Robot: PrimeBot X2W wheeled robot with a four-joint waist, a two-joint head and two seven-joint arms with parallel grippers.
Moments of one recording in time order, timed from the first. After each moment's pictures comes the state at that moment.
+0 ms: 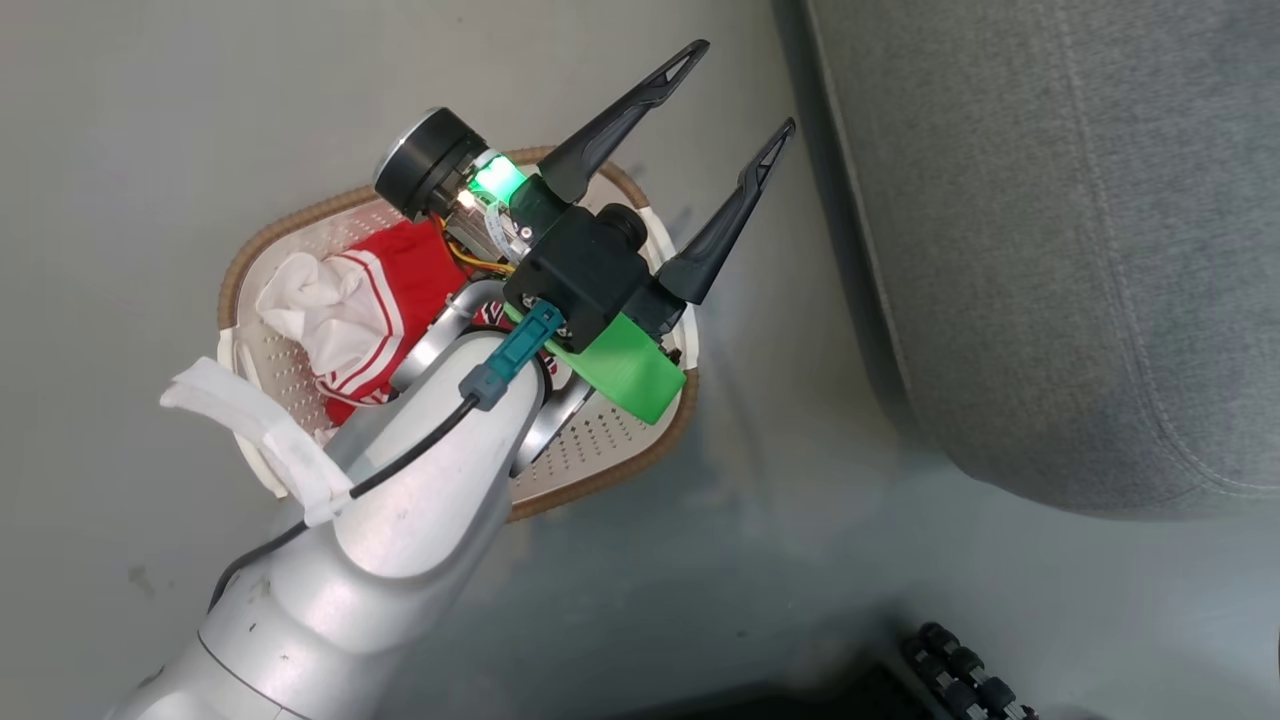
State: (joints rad) left arm -0.81 0.11 -0.68 0.28 -0.17 -0.13 -0.26; right arm -1.10 -0.28 -0.38 0.40 0.05 0.13 -0.26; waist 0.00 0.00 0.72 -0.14
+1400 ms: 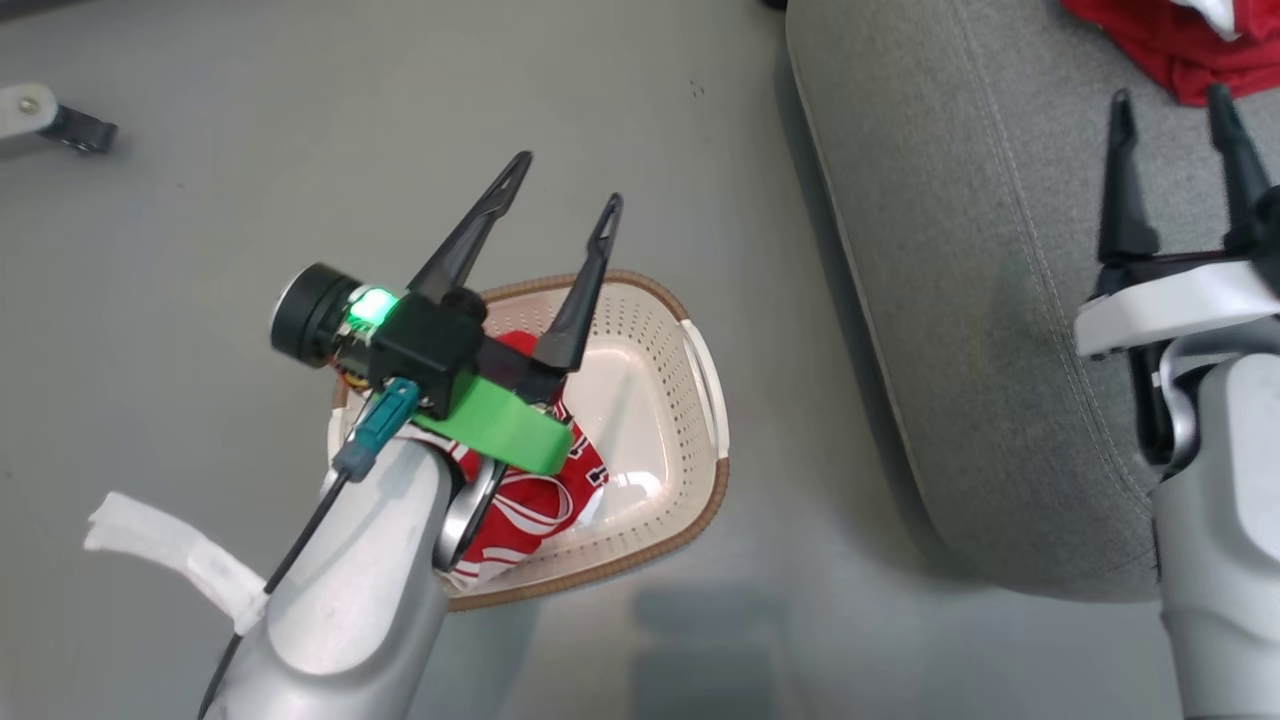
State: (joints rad) left arm -0.55 0.10 -0.45 0.25 -0.17 -0.11 -0.26; right arm -0.57 -0.13 -0.16 0.32 0.07 0.13 -0.26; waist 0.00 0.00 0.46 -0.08
